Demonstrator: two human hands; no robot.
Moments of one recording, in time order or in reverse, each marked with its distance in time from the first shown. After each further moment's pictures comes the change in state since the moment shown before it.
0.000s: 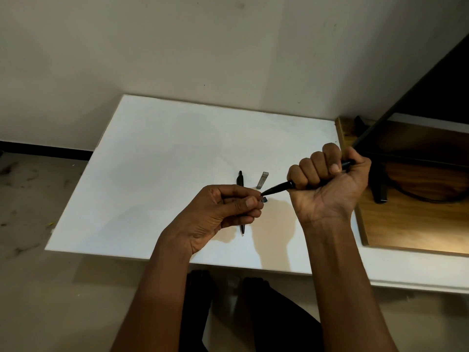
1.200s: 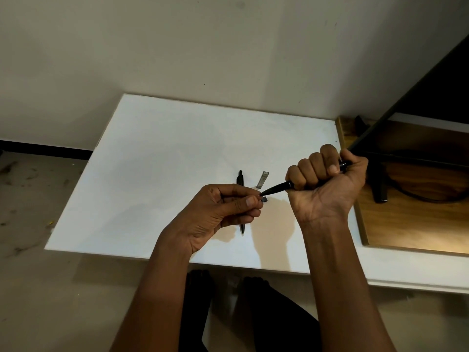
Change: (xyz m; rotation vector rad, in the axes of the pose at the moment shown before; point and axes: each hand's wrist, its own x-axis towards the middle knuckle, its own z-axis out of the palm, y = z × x) left_hand -0.001 0.002 0.002 0.014 0.016 0.002; right_hand 0.001 0.003 -0.002 0.004 0.033 -0.006
